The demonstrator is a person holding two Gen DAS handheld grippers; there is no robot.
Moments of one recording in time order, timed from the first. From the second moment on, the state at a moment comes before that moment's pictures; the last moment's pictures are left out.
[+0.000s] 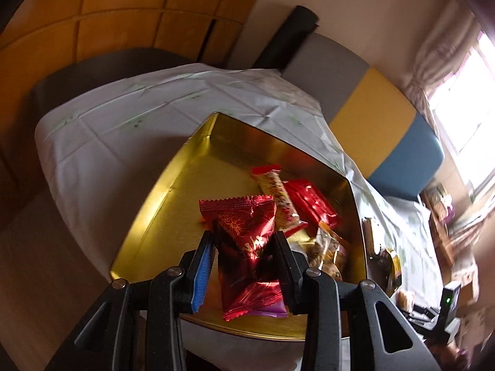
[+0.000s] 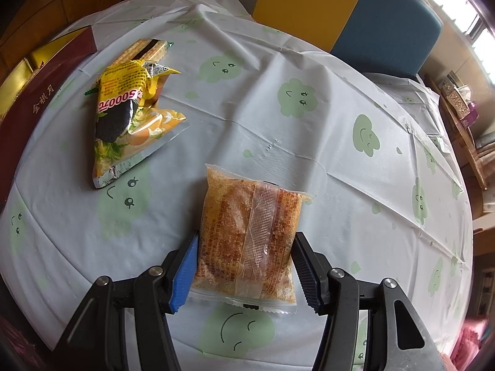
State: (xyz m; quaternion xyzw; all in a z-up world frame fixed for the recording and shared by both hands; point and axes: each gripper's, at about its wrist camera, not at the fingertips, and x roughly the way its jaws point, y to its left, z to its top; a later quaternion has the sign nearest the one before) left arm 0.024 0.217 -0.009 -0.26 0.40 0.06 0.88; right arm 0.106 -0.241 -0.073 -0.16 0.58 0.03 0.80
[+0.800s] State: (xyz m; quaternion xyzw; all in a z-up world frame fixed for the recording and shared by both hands) left arm 0.082 0.169 -0.039 -0.22 0.48 -0.01 0.85; right arm 0.104 -0.238 -0.073 -0.17 0.58 0.03 0.80
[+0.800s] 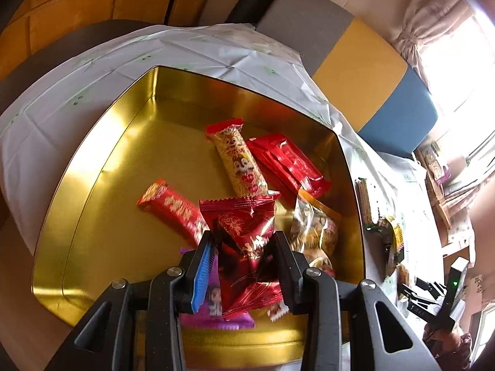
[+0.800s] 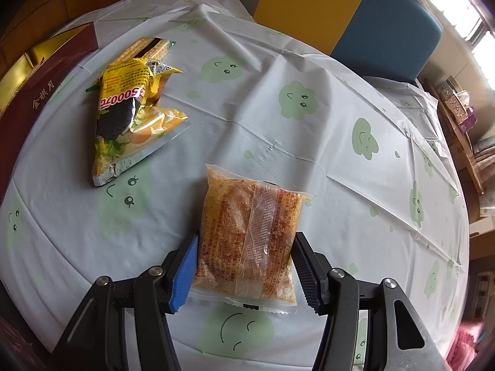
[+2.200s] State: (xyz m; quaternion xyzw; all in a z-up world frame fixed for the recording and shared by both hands) left arm 0.080 0.175 -0.020 -0.10 0.44 0.08 0.89; right arm 0.103 -0.238 -0.073 -0.18 0.57 0.03 0.80
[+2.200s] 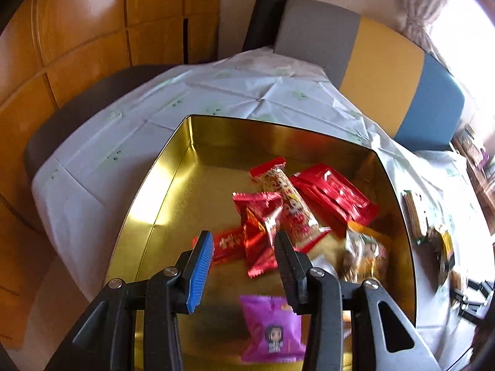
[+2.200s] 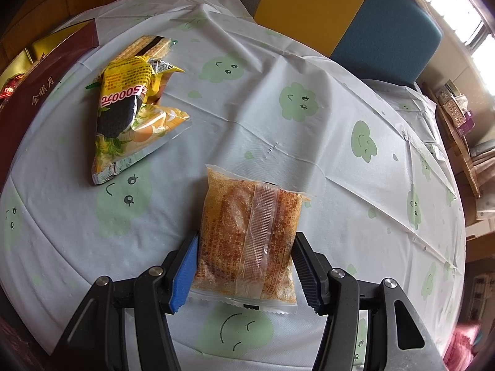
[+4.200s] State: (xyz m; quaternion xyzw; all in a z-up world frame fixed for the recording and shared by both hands) left arm 0.005 0.193 -0.015 -0.12 0.41 0.11 0.90; right arm 0.119 -0.209 -0.062 -0.10 0.60 0.09 0.79
